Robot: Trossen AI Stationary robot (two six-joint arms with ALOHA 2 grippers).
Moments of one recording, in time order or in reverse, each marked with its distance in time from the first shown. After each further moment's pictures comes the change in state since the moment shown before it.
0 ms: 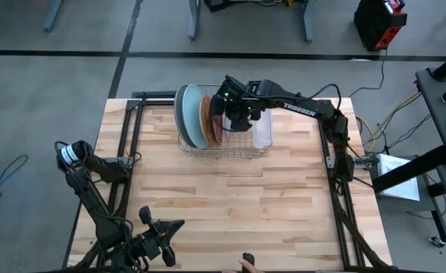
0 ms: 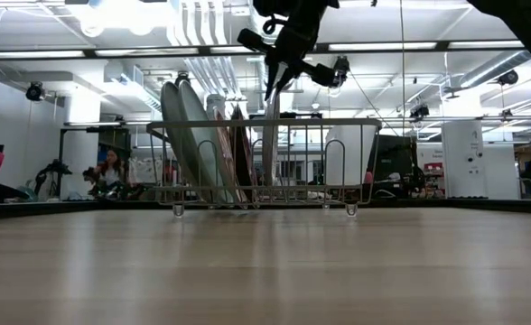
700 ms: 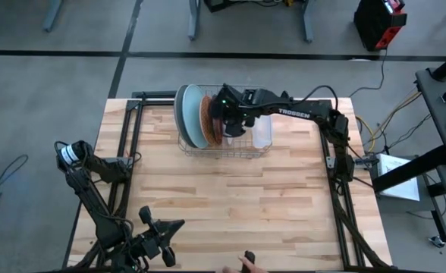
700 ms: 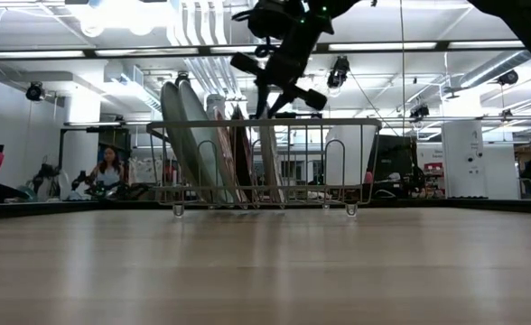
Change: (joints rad) left arm 0.000 0.000 -0.002 0.000 0.000 -0.032; right arm -0.001 0.000 -0.196 0.227 -0.002 0.084
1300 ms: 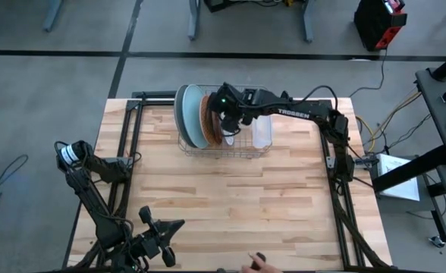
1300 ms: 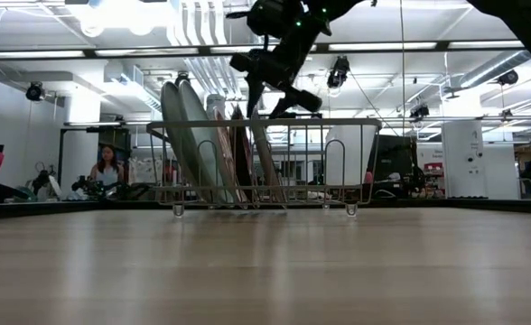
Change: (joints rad) left arm 0.000 0.000 0.000 -0.001 0.000 -0.018; right arm 0.000 0.000 -0.009 0.087 0.103 0.138
